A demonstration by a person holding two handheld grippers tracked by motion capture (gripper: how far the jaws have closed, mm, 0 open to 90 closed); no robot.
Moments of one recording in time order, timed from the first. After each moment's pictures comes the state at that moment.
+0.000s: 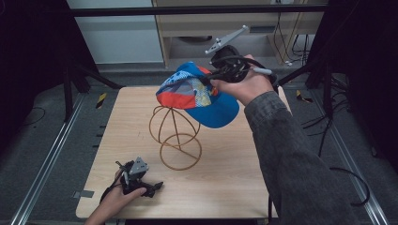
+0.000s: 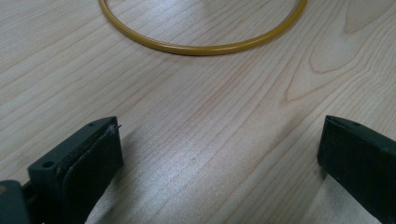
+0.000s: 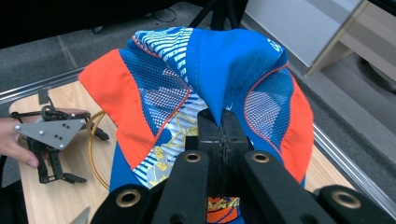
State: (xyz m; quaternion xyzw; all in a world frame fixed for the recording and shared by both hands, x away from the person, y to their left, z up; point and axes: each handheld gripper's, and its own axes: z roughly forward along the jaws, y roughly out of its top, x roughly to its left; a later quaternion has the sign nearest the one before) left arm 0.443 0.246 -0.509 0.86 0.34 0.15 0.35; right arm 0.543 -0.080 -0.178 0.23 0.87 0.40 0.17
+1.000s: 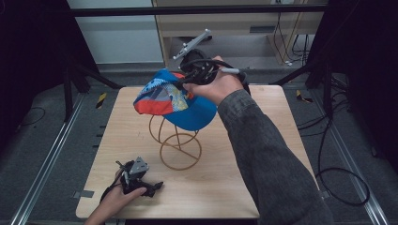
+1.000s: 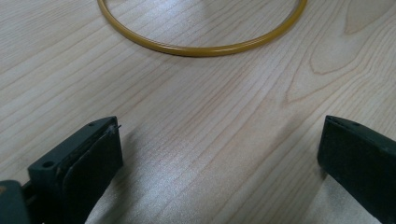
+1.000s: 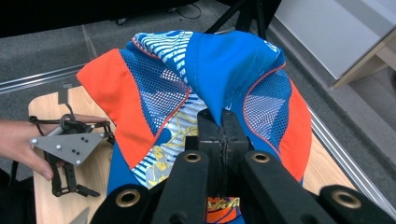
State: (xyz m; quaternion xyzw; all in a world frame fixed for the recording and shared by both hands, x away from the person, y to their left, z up) left arm 0.444 0.245 -0.509 0.86 0.33 0.15 0.35; right arm 0.552 -0.018 -0.187 0.18 0.89 0.40 0.15
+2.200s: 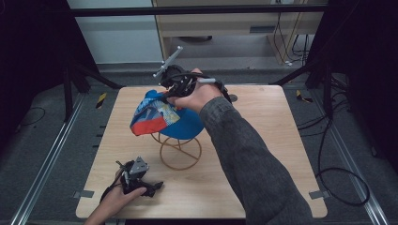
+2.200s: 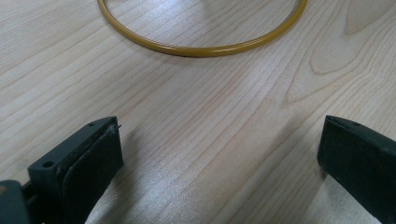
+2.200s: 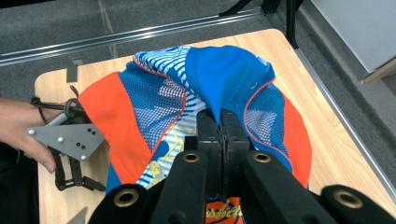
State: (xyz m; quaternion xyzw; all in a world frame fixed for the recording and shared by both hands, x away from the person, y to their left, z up) left arm 0.445 0.245 -0.509 0.86 0.33 0.15 0.36; right arm 0.559 0.028 -0.224 0.15 0.92 0.36 0.12
